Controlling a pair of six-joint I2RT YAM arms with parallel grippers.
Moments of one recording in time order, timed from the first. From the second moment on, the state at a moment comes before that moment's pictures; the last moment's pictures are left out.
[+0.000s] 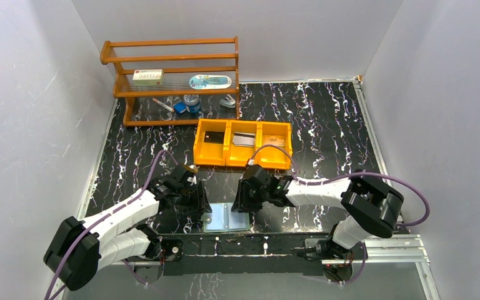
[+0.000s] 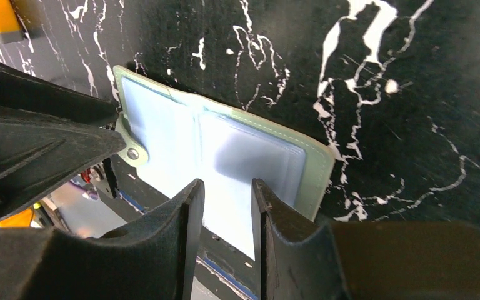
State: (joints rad) left arm -0.64 1.04 0.47 -0.54 0.21 -0.81; right arm 1.07 1.51 0.69 -0.09 -0.14 1.05
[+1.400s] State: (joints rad) left arm -0.66 1.03 0.43 -0.50 0.19 -0.81; right arm 1.13 1.59 0.86 -0.31 -0.04 0.99
